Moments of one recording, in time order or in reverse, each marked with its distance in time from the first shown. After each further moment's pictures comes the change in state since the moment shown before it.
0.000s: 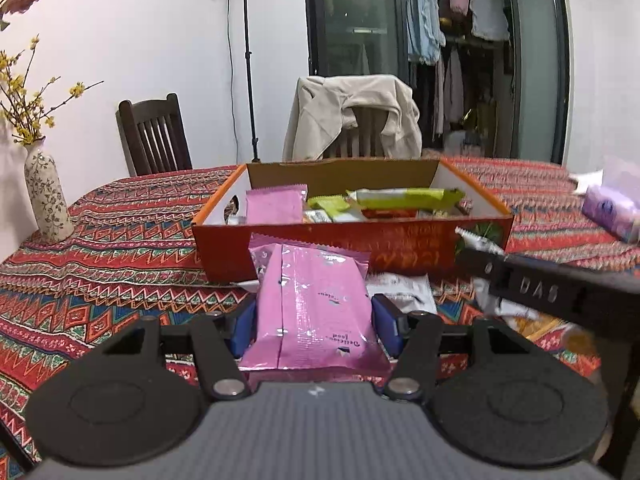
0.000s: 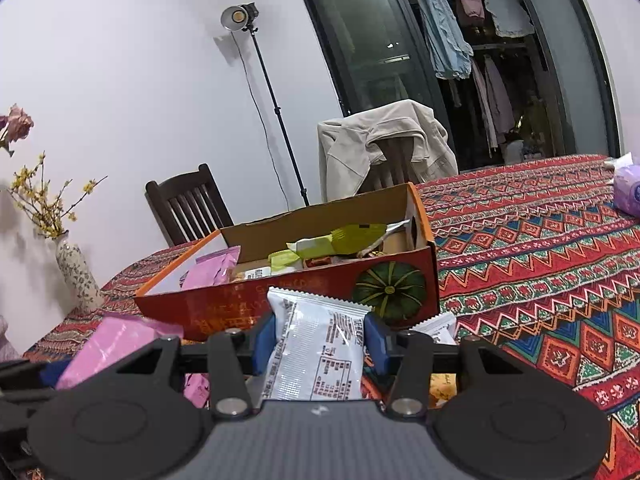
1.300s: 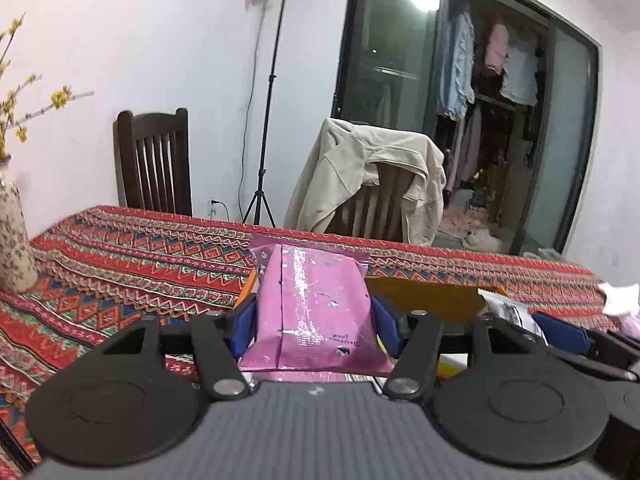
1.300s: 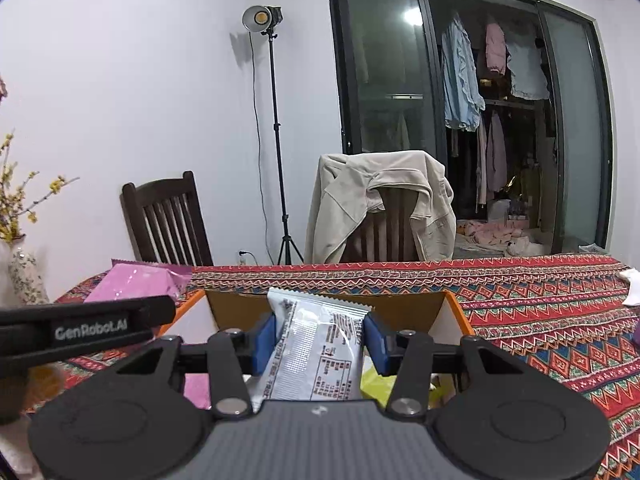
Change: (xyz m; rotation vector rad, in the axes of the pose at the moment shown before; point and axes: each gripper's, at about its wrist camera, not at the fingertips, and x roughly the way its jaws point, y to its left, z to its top) left arm 0.115 0.068 0.116 -0.181 -0.088 -0.031; right arm 0.096 0.071 0.097 -0.176 -0.059 -0.141
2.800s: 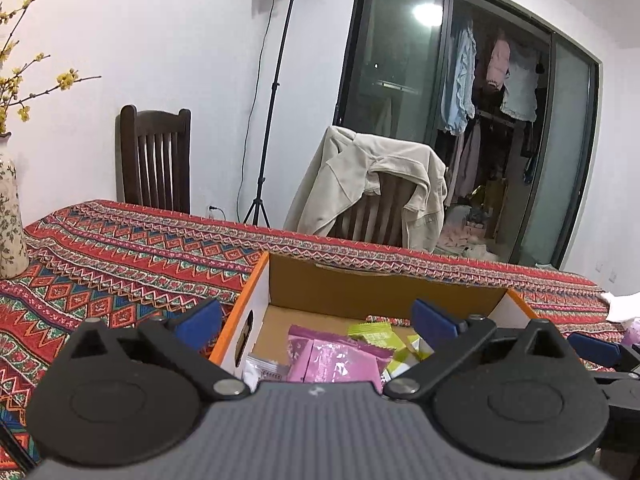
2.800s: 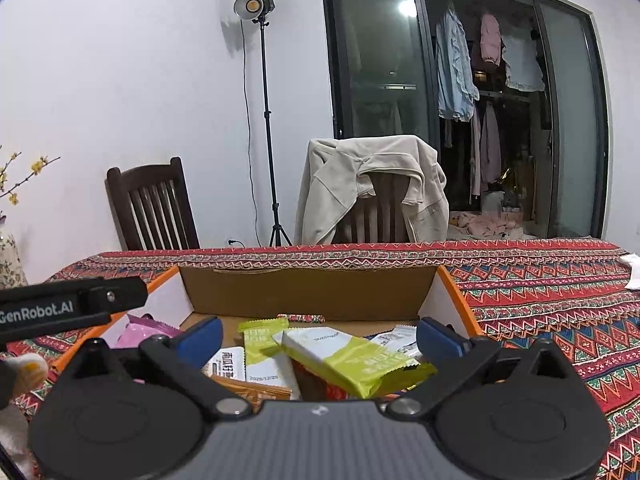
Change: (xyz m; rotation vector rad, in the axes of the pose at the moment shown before) left arm 0.010 0.013 -0.024 -0.017 -0.051 -0.015; right arm 0.017 -0.020 -0.024 0.009 0.023 -0.003
